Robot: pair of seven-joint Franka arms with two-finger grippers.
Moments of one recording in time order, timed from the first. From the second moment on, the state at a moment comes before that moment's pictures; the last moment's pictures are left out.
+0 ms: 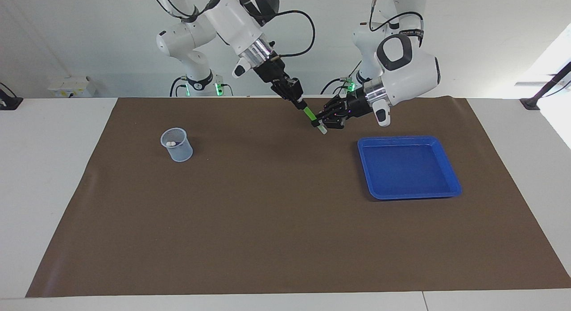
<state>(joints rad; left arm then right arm) -0.32 -0.08 -0.06 -2.10 -1.09 2.04 -1.12 0.66 -0.16 -0.01 -2.13 0.63 2.60 1.07</state>
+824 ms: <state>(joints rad) -0.23 -0.07 -0.04 -2.08 -0.86 2.02 -1.00 0.44 -0.18 -0.02 -2.05 0.46 2.03 0.67</state>
